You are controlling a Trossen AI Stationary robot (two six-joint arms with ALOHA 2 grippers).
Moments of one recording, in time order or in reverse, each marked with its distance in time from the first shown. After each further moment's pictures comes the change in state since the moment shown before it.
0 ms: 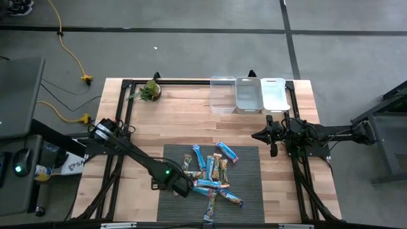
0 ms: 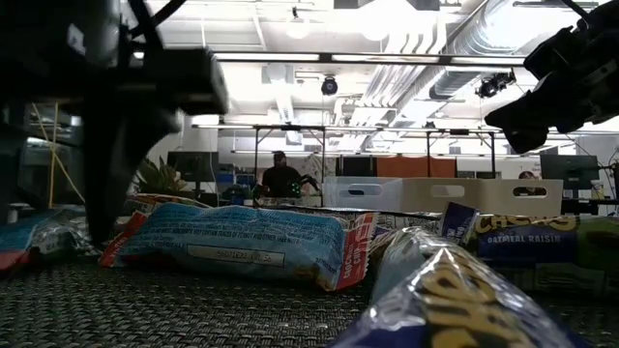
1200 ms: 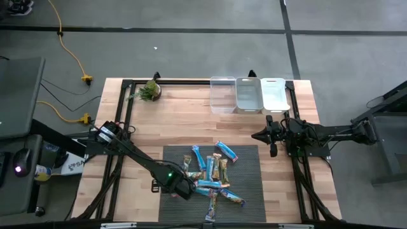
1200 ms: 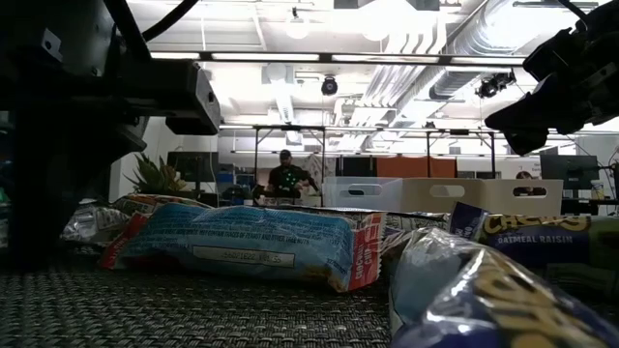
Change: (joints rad) left arm -0.013 0.063 0.044 0.004 0.068 0.037; right arm 0.000 0.010 0.000 0.000 0.000 0.000
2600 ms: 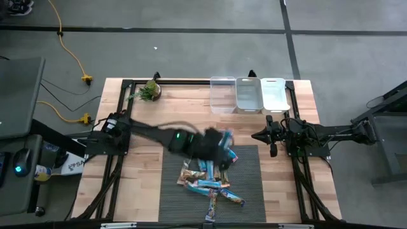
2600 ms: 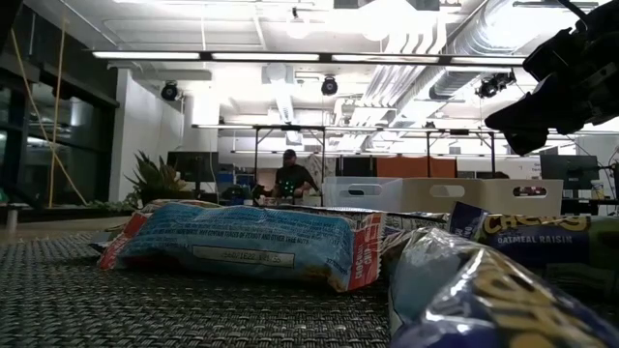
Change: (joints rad) left arm 0.287 -0.003 0.703 -0.077 -0.530 1.136; right arm 0.000 0.000 0.000 0.000 0.000 0.000
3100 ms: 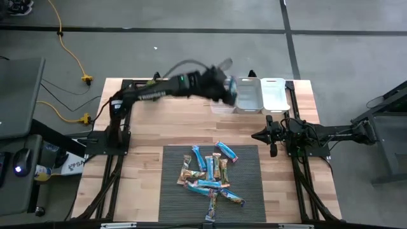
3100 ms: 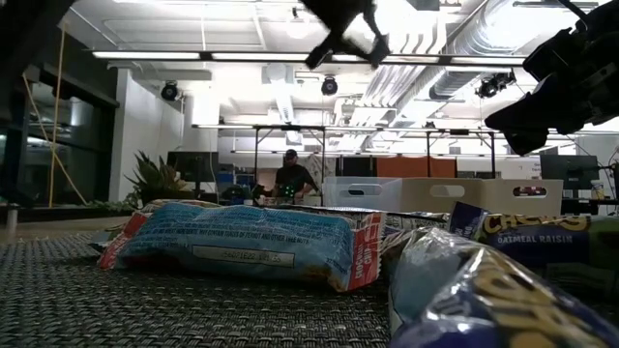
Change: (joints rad) left arm 0.531 0.000 0.008 0.196 0.430 0.267; right arm 0.000 0.000 0.000 0.000 0.000 0.000
